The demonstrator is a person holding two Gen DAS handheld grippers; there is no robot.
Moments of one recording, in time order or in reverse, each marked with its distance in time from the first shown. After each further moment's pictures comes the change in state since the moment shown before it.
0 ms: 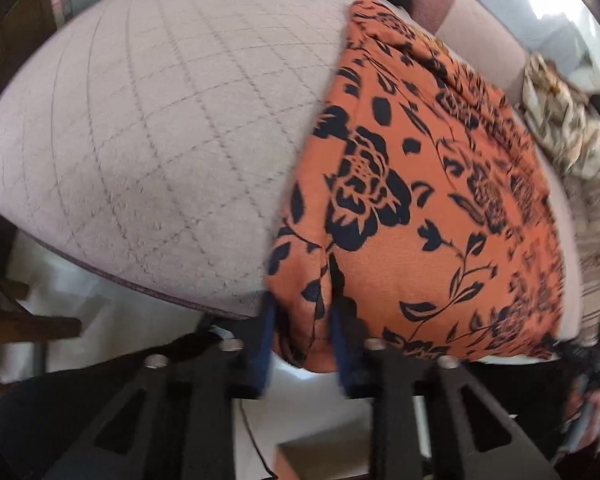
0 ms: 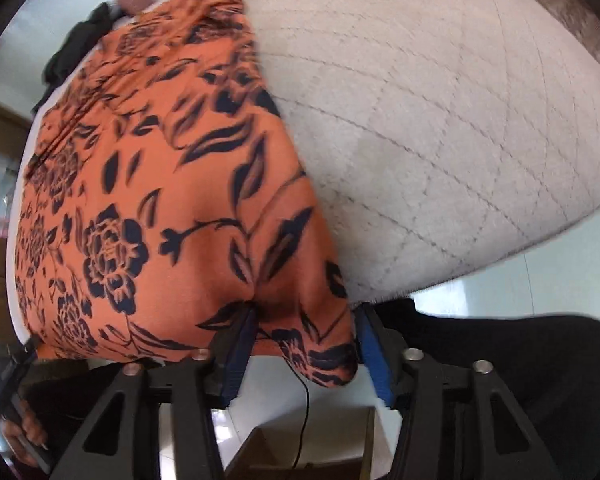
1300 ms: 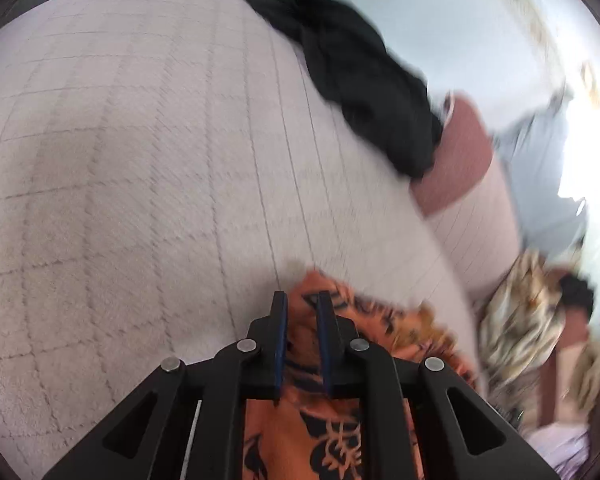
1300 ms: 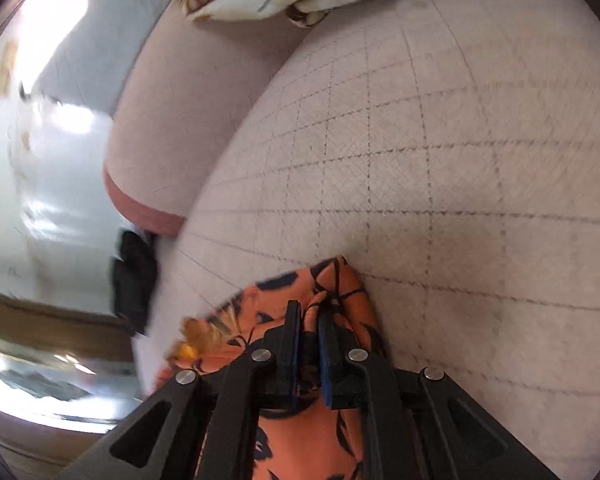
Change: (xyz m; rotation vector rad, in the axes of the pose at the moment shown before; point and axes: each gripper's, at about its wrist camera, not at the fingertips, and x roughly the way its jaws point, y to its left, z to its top) left arm 0.106 -0.031 0.342 -0.302 -0.270 -0.310; right arm 0.065 0.018 0.365 0.446 -0.273 0.538
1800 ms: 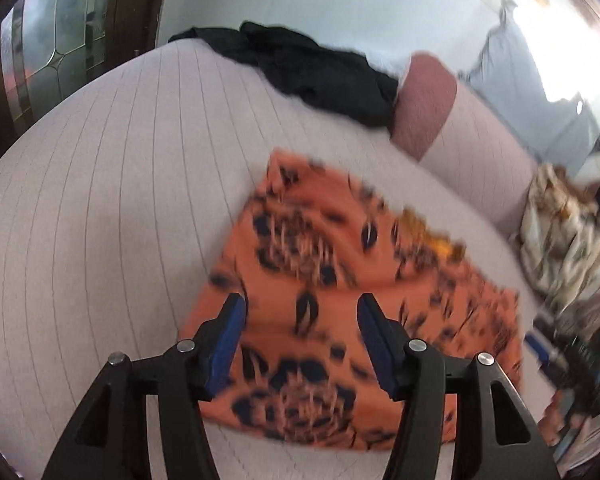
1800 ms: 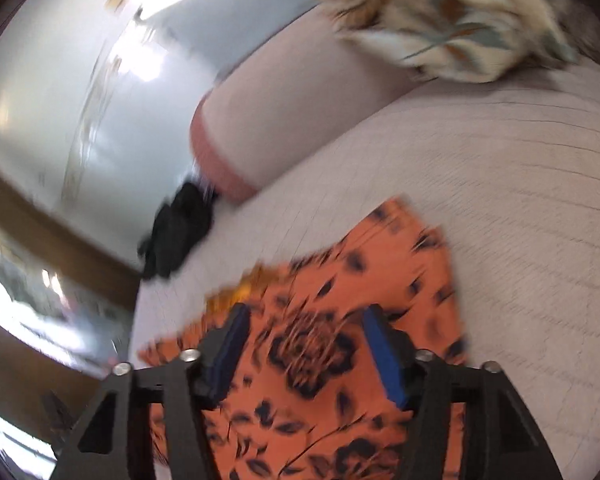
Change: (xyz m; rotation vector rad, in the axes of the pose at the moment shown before) left arm -0.075 -0.075 -0.134 0.299 -0.013 0.330; right arm -0.040 0.103 -0.101 -0.432 -0.035 -0.051
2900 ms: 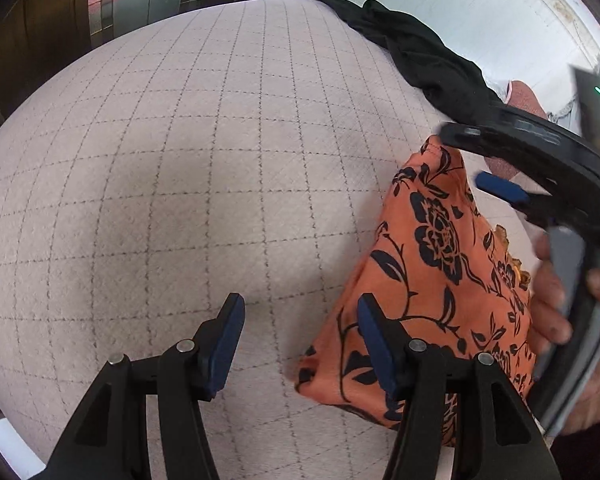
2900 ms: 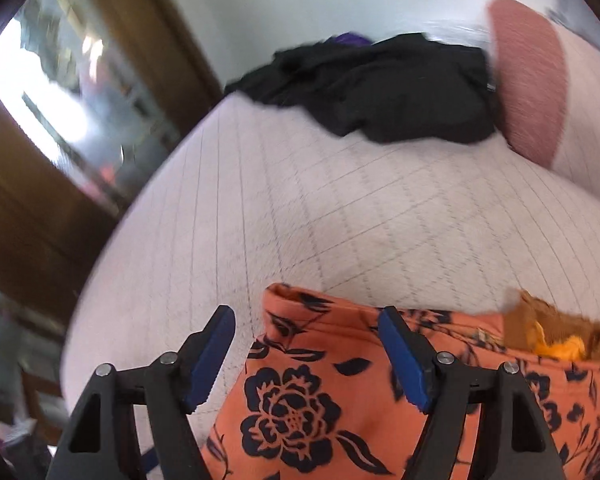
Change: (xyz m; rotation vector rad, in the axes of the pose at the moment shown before) left arm 0.004 0.094 -0.009 -0.271 0.065 0.088; right arm 0.229 0.336 -0.098 -0.677 0.360 -0.020
